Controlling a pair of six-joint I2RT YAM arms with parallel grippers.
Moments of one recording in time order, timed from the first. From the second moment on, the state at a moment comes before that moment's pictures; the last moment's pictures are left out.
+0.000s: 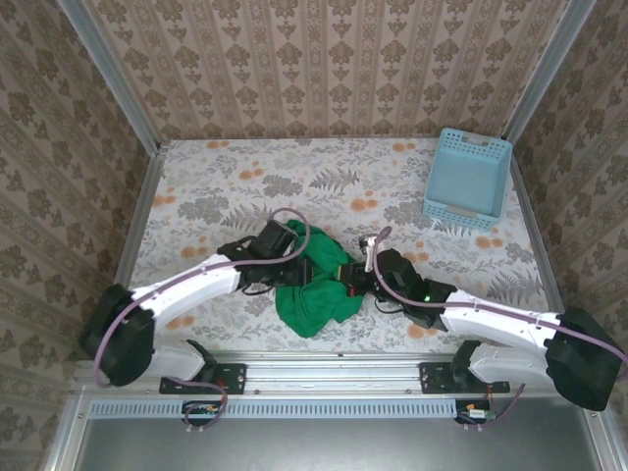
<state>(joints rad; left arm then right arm) -0.78 1.38 0.81 -0.51 0.13 -0.67 0.86 1.11 0.50 0.11 0.07 0.71</state>
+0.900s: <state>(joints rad) -0.96 1.10 0.56 -0.24 -0.05 -0.74 0.99 1.24 0.88 -0.37 0.28 0.57</state>
